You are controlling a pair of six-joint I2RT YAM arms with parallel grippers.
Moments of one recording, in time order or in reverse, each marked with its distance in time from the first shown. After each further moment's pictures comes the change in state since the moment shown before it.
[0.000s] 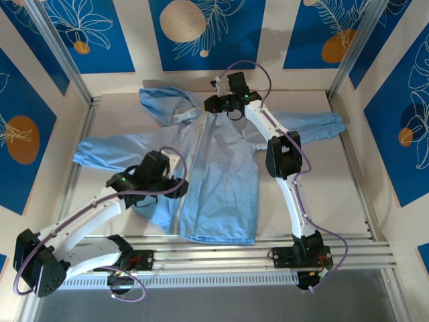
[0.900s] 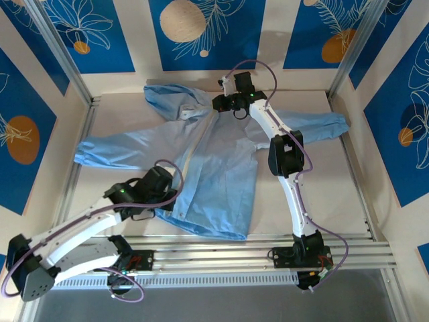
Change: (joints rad) left arm -0.111 -0.123 -0.024 -0.137 -0.137 -0.185; right arm -0.043 0.020 0.011 -0.013 0.101 -0.078
